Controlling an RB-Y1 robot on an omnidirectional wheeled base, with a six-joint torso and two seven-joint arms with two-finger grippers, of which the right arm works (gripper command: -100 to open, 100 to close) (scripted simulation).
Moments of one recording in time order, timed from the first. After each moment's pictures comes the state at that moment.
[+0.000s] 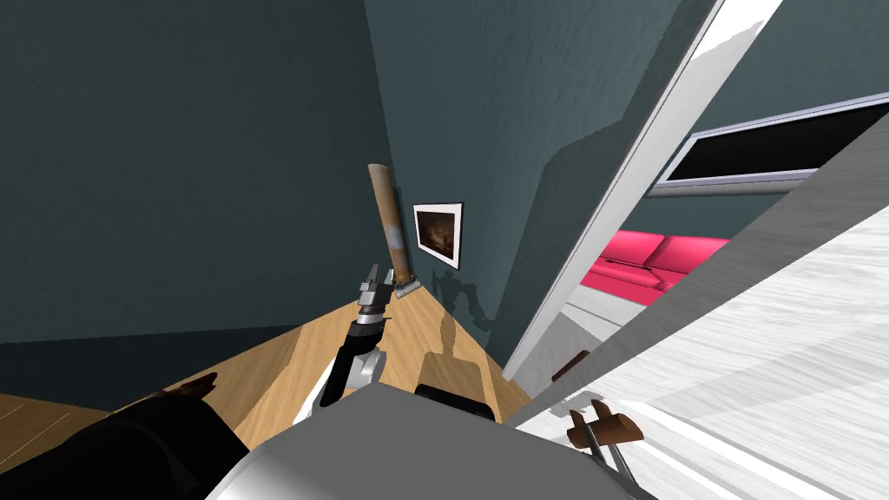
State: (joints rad) arm 0.55 -0.46 0.35 -1.05 -0.69 -1.14 -1.53
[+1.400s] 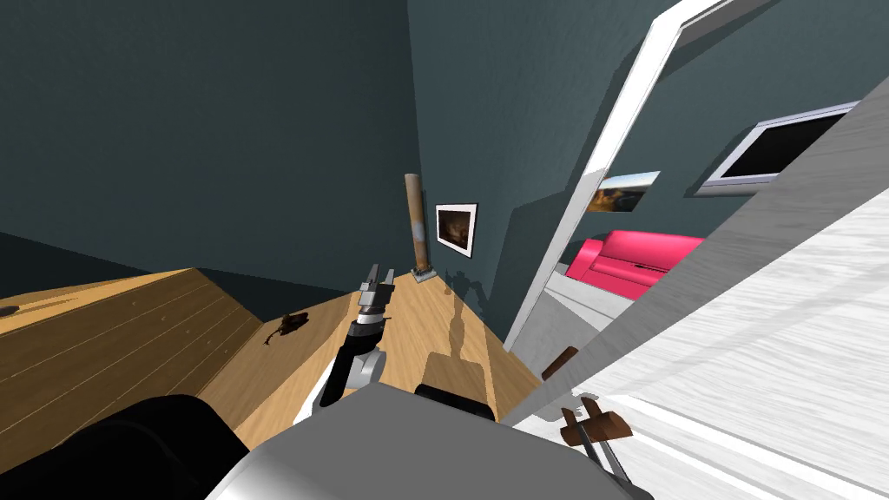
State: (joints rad) arm 0.52 -0.53 0.43 -0.97 -0.62 -1.22 -1.62
